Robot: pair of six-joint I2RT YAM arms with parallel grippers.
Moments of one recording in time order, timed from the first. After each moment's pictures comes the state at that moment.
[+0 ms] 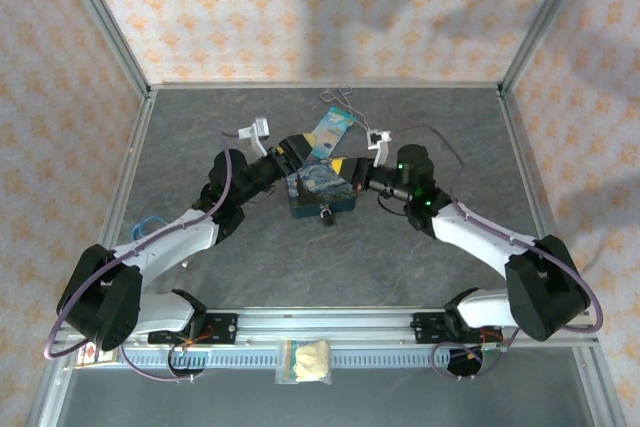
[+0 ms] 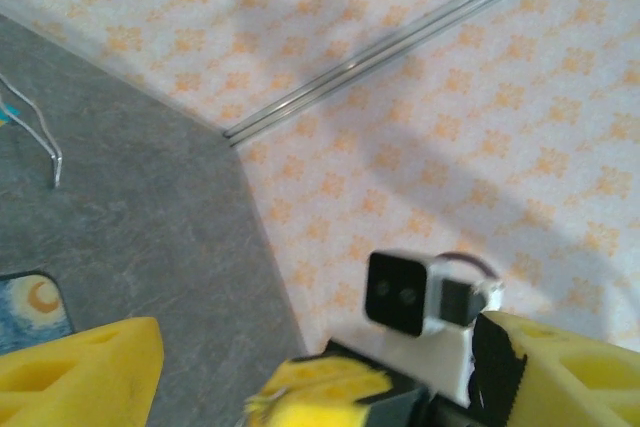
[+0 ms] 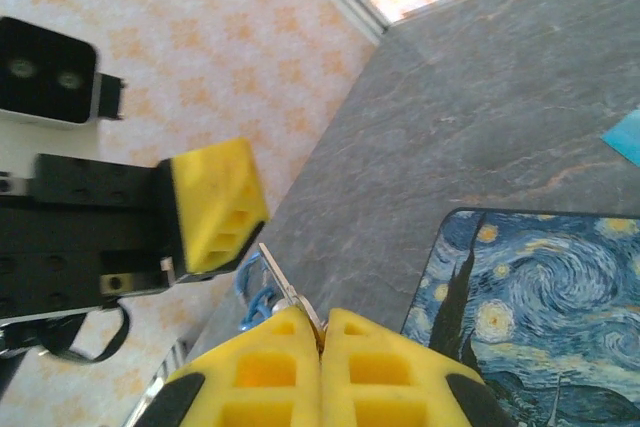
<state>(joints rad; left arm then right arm) -0.48 1.28 0.68 0.63 0.28 -1.07 0.54 1.31 0.70 0.42 -0.49 0.71</state>
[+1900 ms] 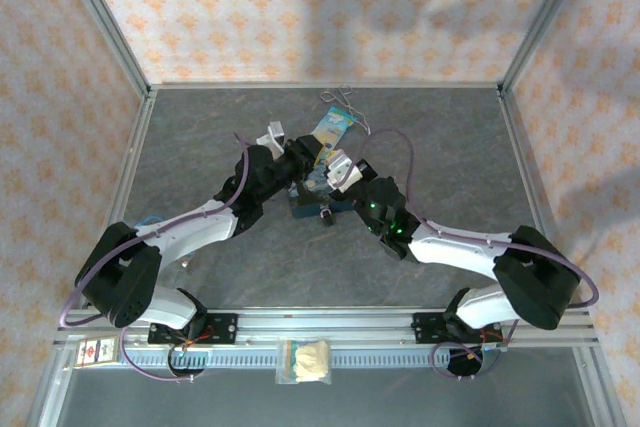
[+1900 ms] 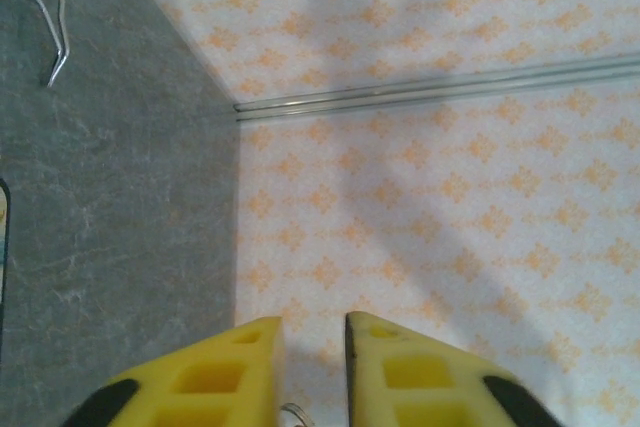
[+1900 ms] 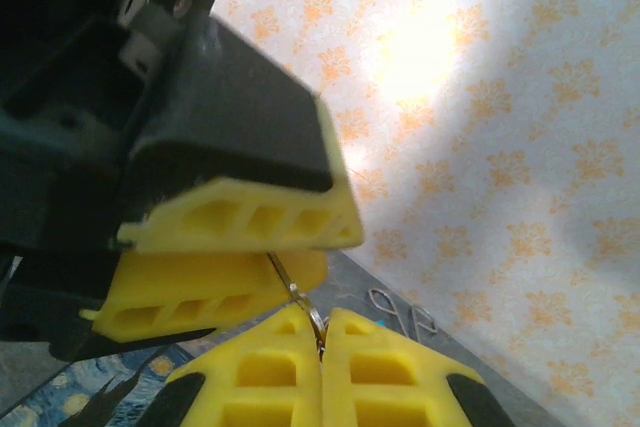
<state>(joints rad) -0.58 1.42 0.78 0.57 0.14 -1.42 0.86 1.37 0.63 0.76 0.32 -0.47</state>
